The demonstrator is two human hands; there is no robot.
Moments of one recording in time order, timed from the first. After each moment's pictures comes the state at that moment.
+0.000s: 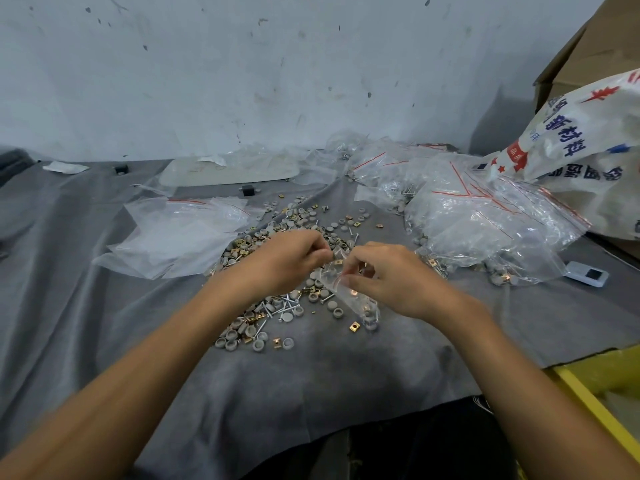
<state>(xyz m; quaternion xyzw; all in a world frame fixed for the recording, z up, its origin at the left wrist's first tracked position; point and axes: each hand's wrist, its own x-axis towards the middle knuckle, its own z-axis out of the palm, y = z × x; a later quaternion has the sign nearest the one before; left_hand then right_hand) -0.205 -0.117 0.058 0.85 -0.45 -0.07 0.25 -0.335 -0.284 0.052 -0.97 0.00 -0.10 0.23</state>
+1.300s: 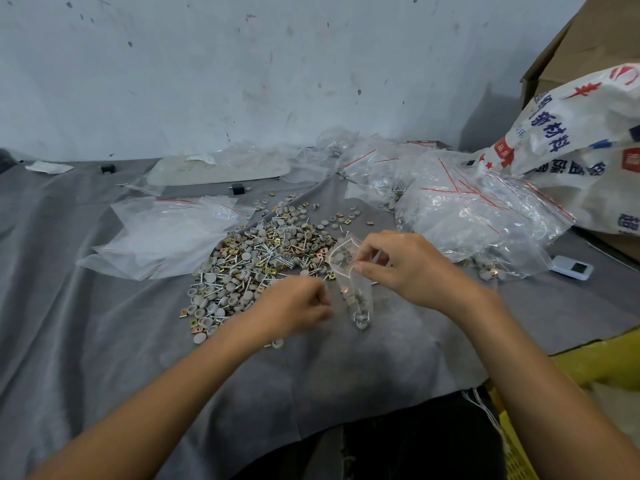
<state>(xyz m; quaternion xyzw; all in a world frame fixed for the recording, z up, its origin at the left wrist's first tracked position) -0.227 -0.128 -0.007 0.87 -0.46 -0.08 0.18 -0.349 -0.314 0.054 -0.96 0.02 -0.13 0.26</state>
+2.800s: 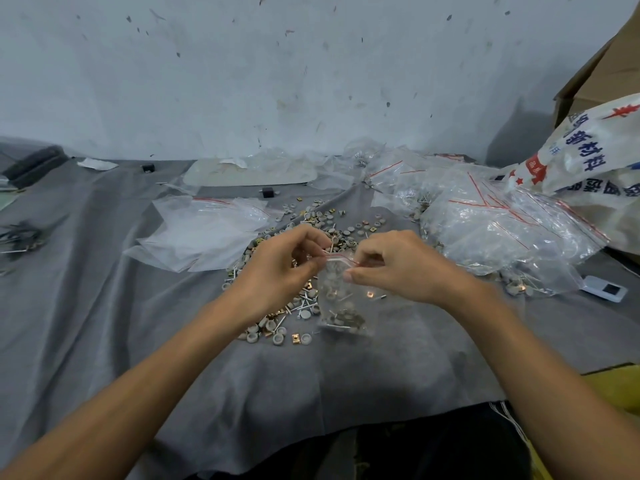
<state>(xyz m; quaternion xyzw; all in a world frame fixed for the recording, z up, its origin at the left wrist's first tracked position) -0.221 -0.066 0.042 0.75 -0.43 0.00 0.50 -0.327 -0.266 0.083 -0.97 -0.05 -0.10 0.22</state>
